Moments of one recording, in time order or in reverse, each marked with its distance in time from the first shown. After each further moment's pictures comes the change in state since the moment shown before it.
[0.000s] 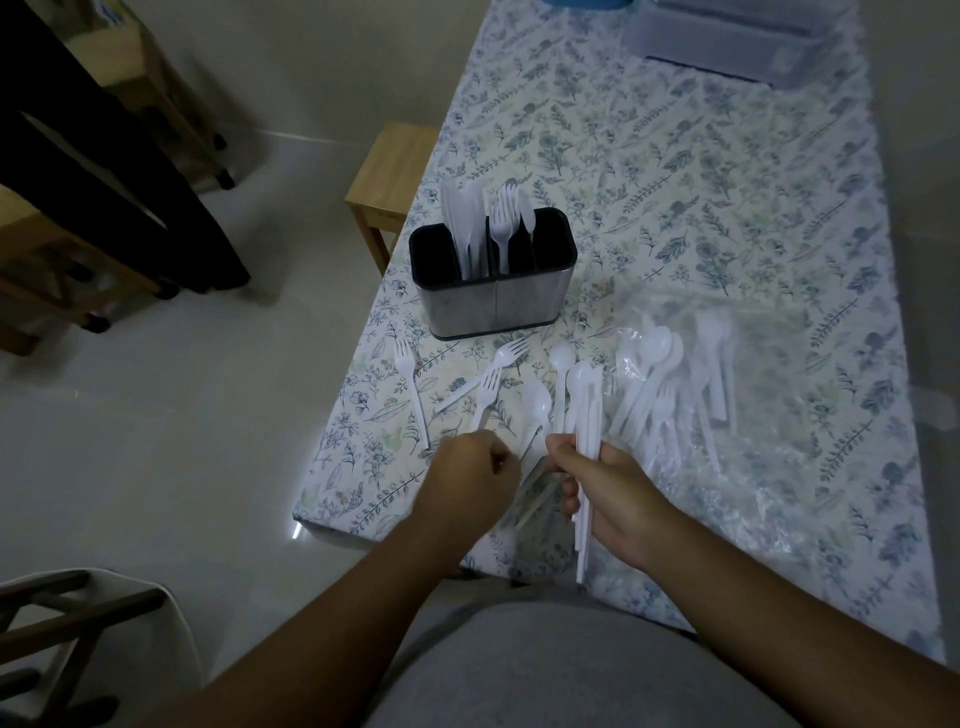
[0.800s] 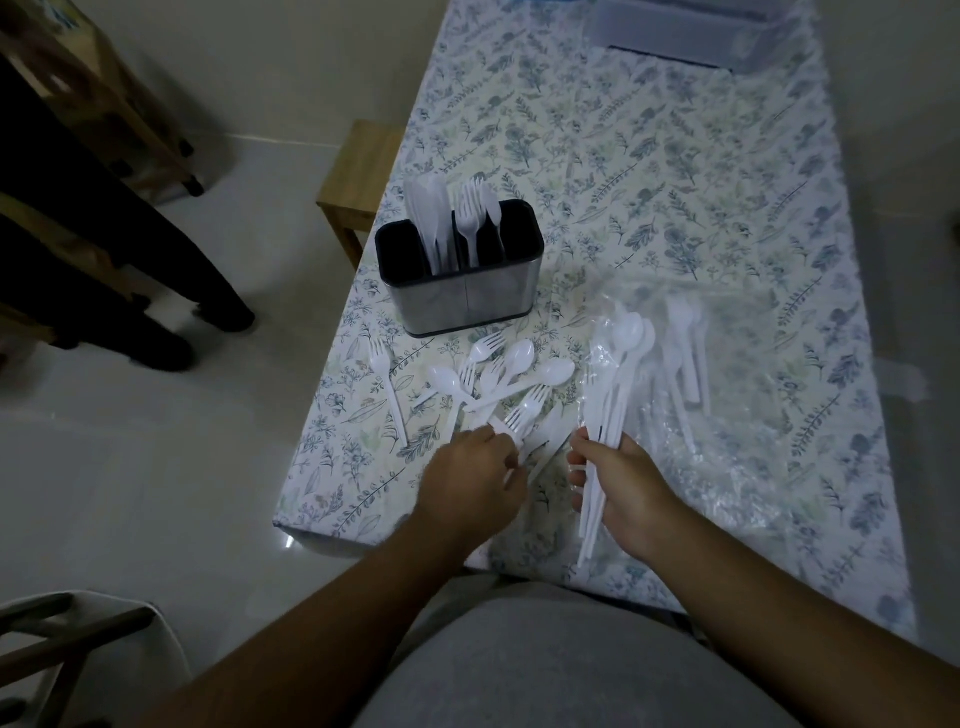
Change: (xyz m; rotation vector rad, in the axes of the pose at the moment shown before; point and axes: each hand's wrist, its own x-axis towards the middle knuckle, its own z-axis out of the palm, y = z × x) left_hand 0.001 -0.002 0.028 0.336 0.053 0.324; right_hand 0.002 0.003 -0.030 0.055 0.163 0.015
